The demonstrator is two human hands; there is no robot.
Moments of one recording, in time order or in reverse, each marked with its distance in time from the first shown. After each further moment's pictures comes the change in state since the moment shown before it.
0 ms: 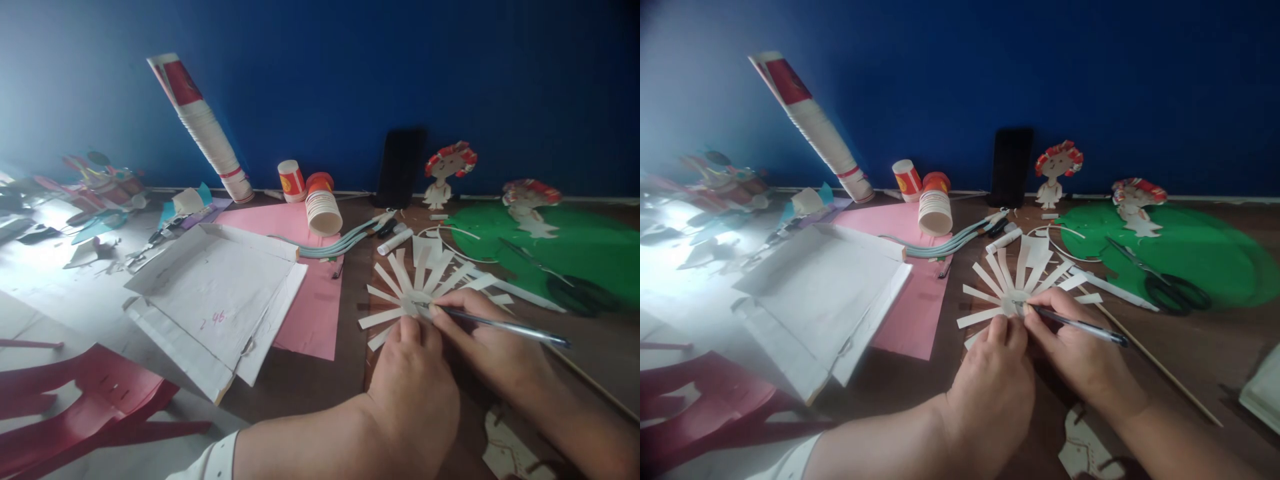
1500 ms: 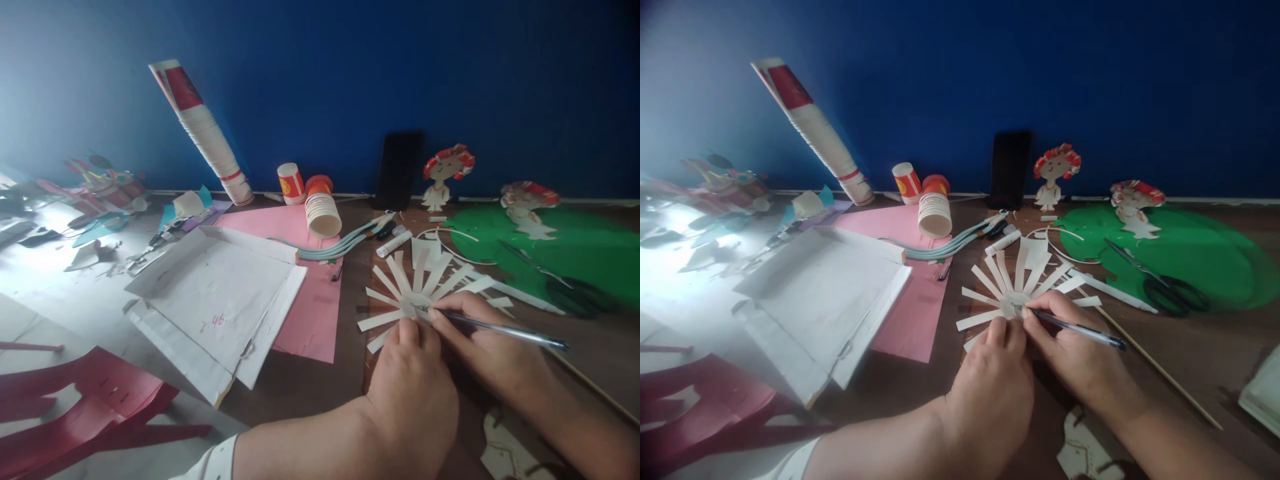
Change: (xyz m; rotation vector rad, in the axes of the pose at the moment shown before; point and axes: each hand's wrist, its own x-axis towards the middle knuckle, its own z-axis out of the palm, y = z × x) left_hand 0.001 0.001 0.002 -0.001 0.022 -0.031; right_hand -0.001 0.001 -0.001 0.001 -0.012 -0.003
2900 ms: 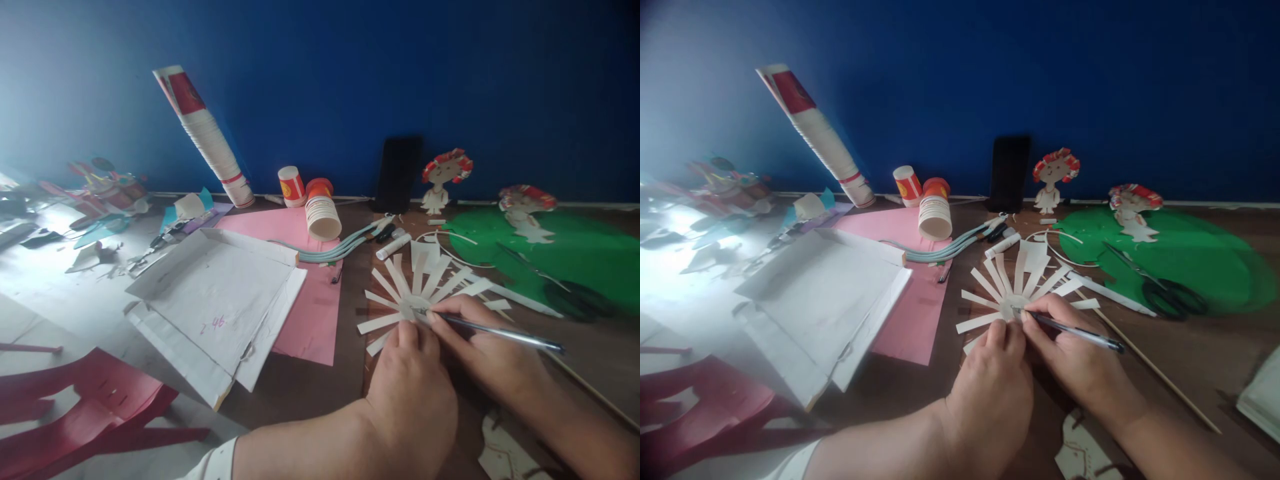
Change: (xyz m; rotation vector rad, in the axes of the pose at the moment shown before) left_hand 0.000 0.001 0.003 -0.014 0.073 -0.021; right_hand 0.001 -0.005 -0.002 0.036 -0.049 0.062
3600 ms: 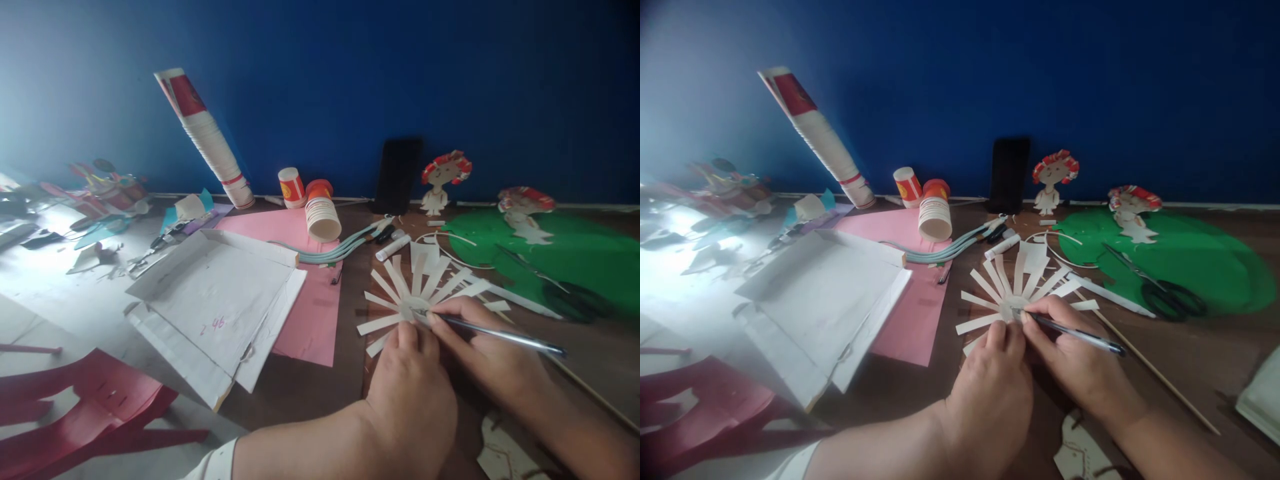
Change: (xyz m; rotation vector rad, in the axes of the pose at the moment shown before) left_hand 0.000 0.001 0.000 0.003 -0.003 -0.013; right_hand -0.001 0.009 0.002 -0.019 0.054 -0.071
